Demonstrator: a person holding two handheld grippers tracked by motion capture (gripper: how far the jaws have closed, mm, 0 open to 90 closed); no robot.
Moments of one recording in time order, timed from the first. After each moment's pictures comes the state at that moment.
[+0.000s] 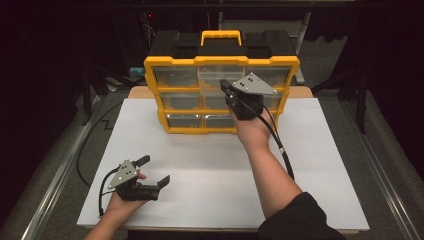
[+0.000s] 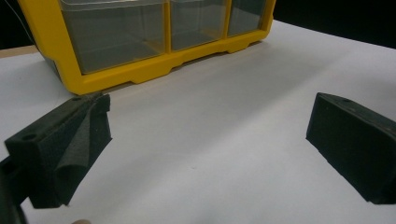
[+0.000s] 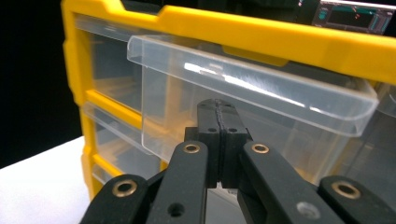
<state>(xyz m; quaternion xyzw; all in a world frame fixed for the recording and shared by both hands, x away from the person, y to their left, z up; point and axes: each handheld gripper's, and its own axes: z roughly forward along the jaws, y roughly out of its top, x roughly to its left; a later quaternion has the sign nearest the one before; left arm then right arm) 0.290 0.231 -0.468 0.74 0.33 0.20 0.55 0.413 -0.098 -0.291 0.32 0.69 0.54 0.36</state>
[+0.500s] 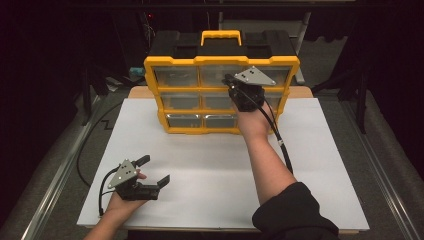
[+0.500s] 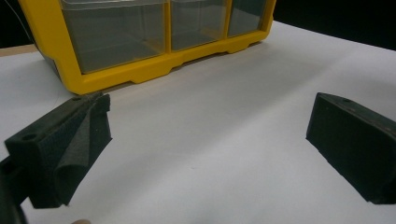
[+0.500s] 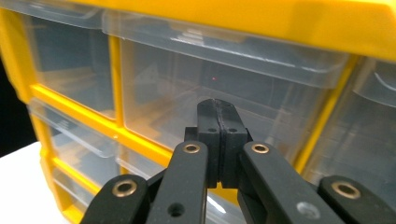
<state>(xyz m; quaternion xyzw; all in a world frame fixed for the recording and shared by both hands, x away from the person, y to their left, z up) 0.291 0.232 -0.469 0.74 0.33 0.20 0.55 0.441 -0.103 -0.297 0.35 0.69 0.52 0.37</state>
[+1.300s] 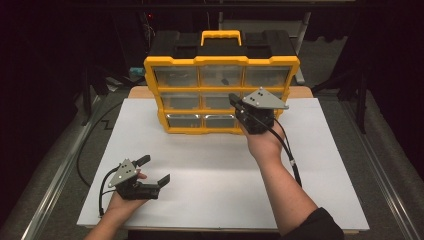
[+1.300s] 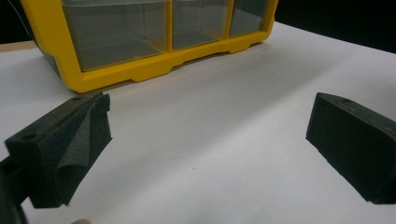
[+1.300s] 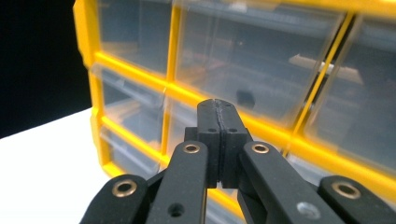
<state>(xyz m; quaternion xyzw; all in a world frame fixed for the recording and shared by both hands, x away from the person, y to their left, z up) 0.293 0.231 -0.469 0.74 0.34 0.19 0.55 0.385 -0.124 -0.311 0.32 0.71 0.52 0.34</state>
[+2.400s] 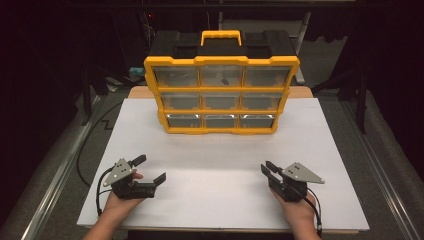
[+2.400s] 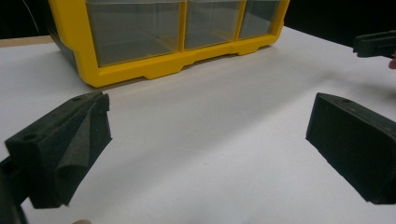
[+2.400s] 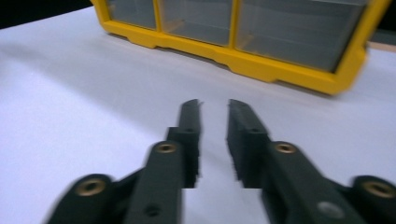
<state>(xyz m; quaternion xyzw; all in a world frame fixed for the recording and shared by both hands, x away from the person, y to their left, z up) 0.291 0.244 -0.469 0.73 0.35 0.20 0.55 0.290 -0.231 -0.459 0.40 0.73 0.48 0.27</state>
